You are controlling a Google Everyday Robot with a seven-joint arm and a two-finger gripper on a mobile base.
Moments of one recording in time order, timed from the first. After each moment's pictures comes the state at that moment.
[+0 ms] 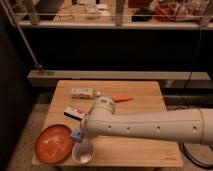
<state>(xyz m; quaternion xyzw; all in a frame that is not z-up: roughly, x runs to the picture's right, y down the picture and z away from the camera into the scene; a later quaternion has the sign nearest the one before) -0.095 0.207 0.685 -0.17 -0.24 -0.28 0.92</state>
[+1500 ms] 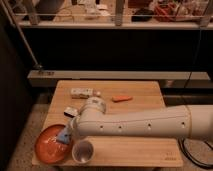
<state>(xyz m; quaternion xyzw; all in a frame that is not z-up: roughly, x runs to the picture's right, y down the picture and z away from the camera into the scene) -0.155 0.206 0.670 -0.13 -0.31 -0.32 0.88</state>
